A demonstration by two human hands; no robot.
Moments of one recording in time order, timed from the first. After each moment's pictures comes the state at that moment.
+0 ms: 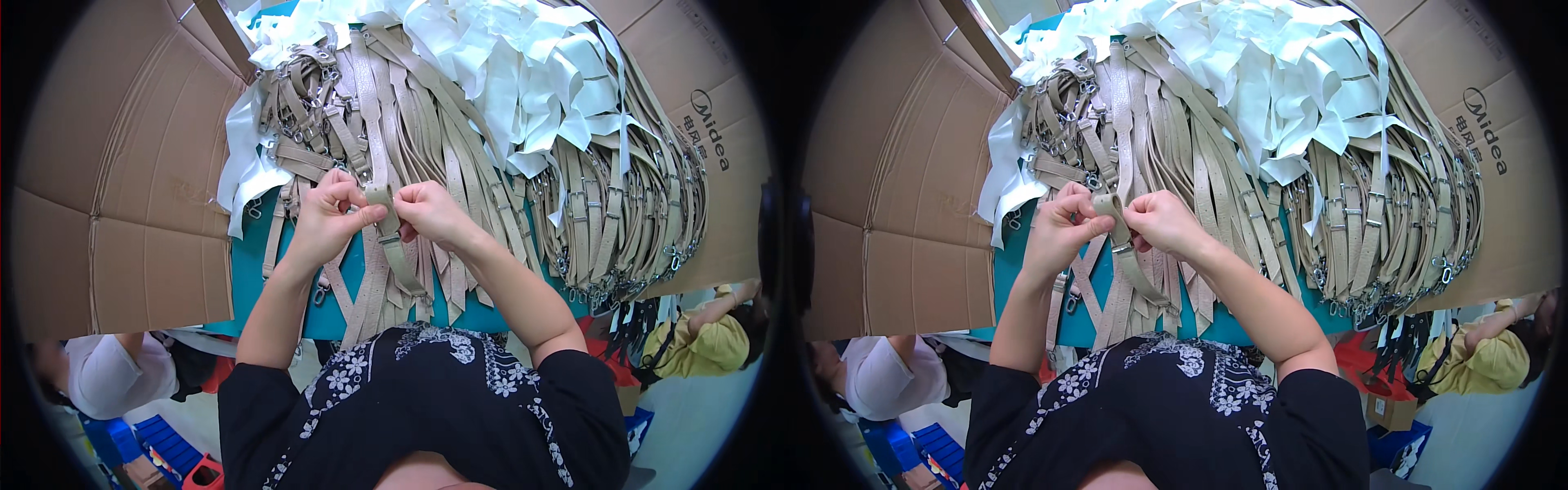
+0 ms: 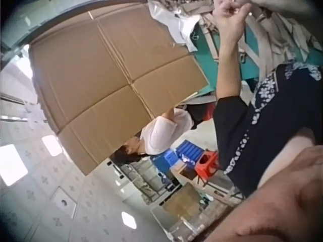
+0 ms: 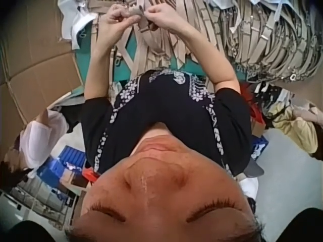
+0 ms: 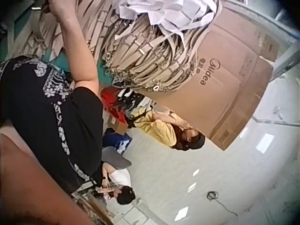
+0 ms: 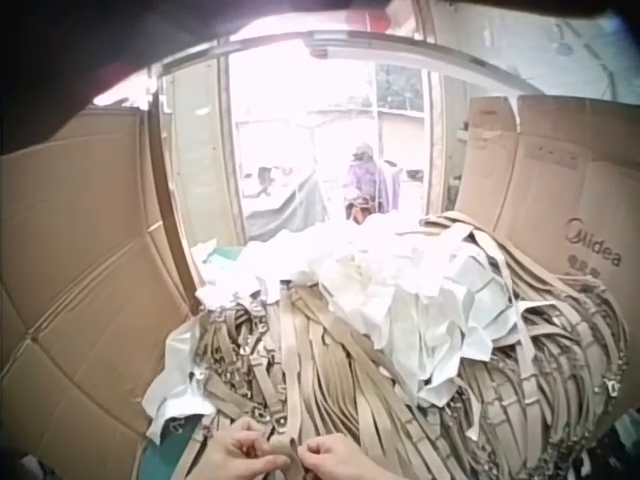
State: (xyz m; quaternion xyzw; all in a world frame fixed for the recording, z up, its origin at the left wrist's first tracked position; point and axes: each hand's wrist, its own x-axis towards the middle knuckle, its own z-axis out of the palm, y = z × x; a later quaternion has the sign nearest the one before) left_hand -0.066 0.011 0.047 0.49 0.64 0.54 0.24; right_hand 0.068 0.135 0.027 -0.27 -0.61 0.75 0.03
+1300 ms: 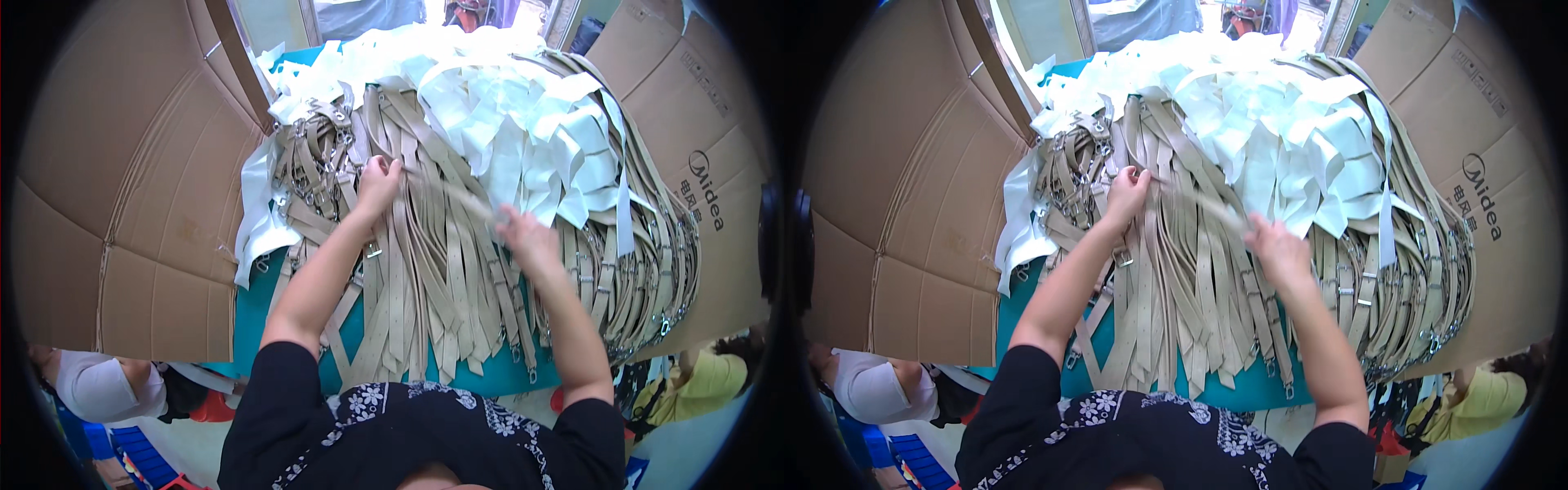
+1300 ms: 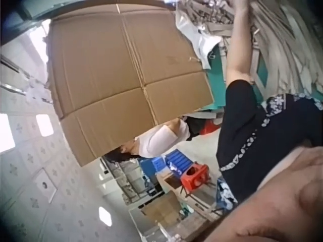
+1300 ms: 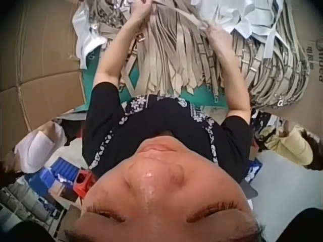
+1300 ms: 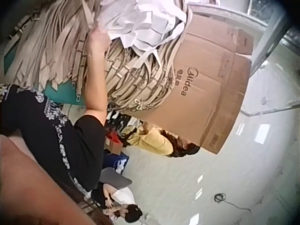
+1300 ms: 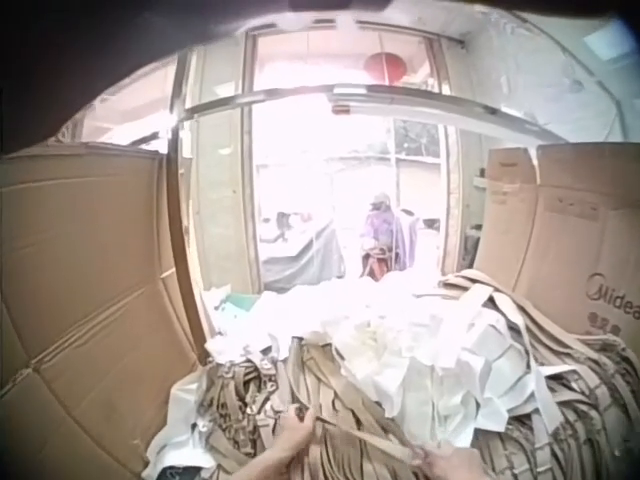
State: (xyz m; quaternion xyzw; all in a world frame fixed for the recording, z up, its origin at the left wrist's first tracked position) left_hand -0.154 0.213 -0.062 0.34 0.78 0.52 -0.04; right_hand 0.143 0.261 0.042 -0.38 -0.92 0.02 0.06
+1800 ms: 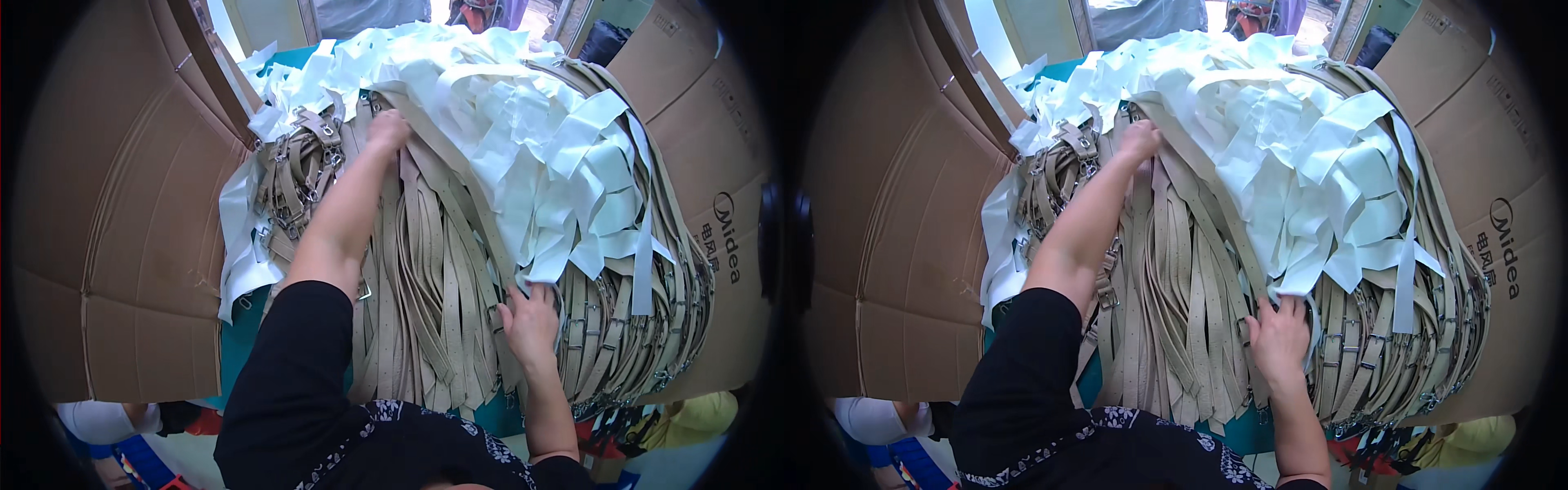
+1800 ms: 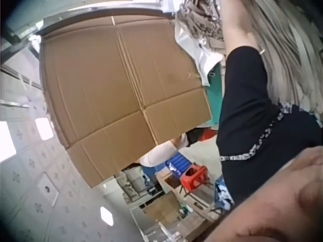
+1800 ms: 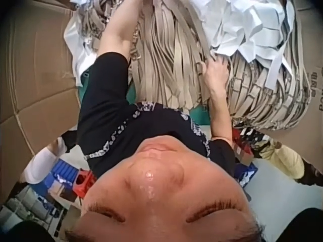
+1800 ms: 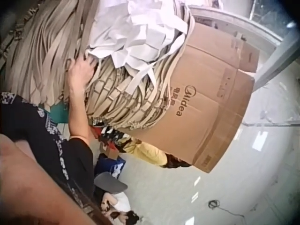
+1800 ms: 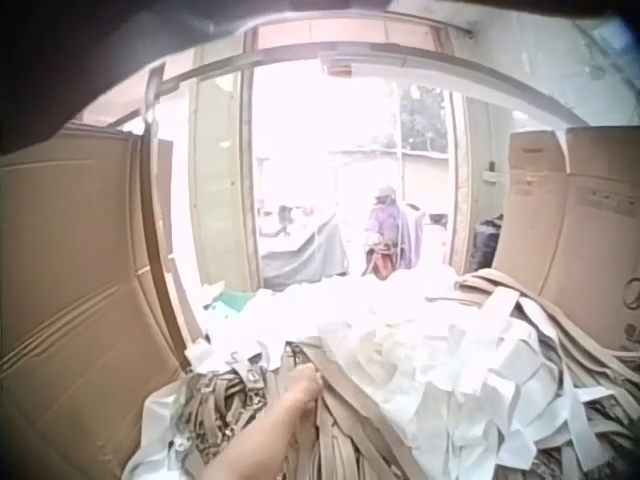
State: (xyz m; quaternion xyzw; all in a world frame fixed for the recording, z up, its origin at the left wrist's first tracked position) left_hand -0.246 0.385 -0.039 0.46 0.85 0.25 -0.02; right_hand 0.161 0.240 0.016 -0.45 -0.89 0.04 0.10
